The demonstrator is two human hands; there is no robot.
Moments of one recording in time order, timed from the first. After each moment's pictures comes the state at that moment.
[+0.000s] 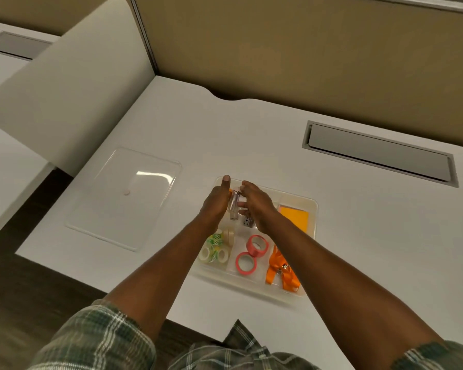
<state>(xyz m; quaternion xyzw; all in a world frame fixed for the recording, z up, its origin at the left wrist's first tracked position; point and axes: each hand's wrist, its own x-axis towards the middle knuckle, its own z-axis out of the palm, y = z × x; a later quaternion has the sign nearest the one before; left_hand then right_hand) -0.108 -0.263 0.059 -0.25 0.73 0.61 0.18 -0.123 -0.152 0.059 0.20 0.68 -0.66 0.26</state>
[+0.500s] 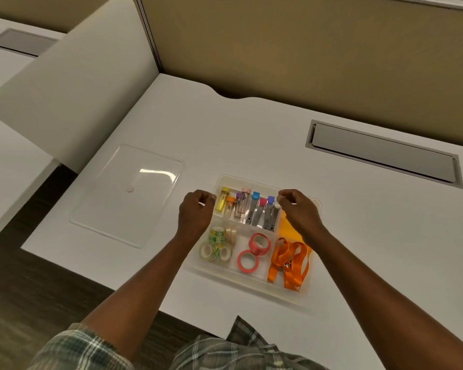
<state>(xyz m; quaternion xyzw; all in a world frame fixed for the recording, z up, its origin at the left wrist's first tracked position) -0.070 -0.314 0.032 -0.20 0.86 0.47 -0.03 -0.101 -0.061 0.053 0.11 0.86 -0.48 0.12</state>
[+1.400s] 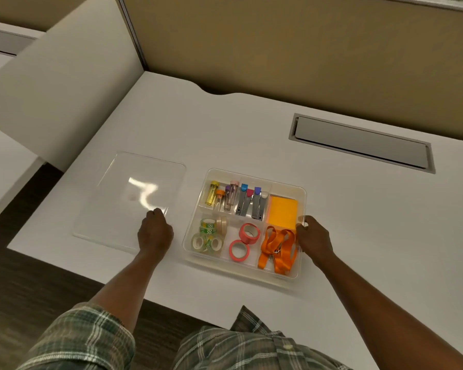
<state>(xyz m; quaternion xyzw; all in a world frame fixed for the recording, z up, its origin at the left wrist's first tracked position) -0.022 -0.363 -0.013 -0.25 0.96 0.15 0.04 -0.032 0.011 0.017 0.20 0.89 -0.37 0.16</state>
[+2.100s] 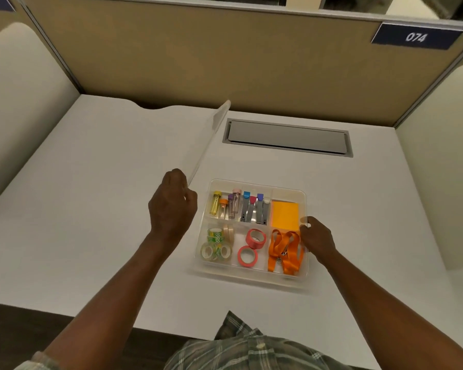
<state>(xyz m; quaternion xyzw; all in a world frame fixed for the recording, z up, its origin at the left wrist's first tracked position) -0.037 -0.127 0.126 0.03 0.94 0.26 -0.24 0.003 0.202 0.027 0.28 0.87 -0.37 0.14</state>
